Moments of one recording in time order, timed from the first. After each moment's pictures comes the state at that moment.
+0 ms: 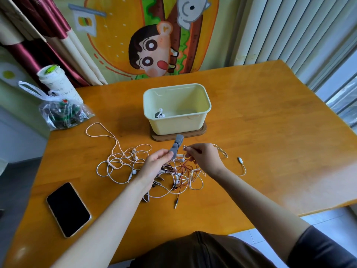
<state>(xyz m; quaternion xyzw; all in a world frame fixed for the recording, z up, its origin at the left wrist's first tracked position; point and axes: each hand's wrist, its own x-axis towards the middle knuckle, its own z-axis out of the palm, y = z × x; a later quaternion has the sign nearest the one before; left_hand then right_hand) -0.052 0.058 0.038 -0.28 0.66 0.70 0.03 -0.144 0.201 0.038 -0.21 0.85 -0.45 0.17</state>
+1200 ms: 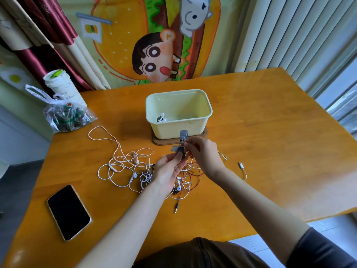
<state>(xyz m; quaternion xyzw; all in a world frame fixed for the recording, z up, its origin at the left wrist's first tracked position) -0.069 0.095 0.051 -0.37 0.35 0.86 -0.07 -0.145 0.194 0.065 -0.27 0.84 -0.47 0.09</state>
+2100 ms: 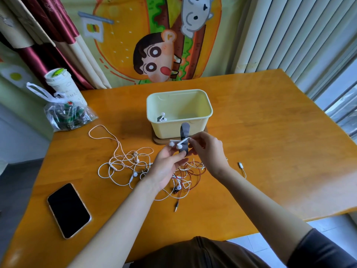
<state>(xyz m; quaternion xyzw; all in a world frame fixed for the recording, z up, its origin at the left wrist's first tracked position) -0.066 0.084 0.063 -0.21 0.50 0.84 -0.02 -0.145 0.200 0.066 -0.23 0.83 -0.51 0.05</state>
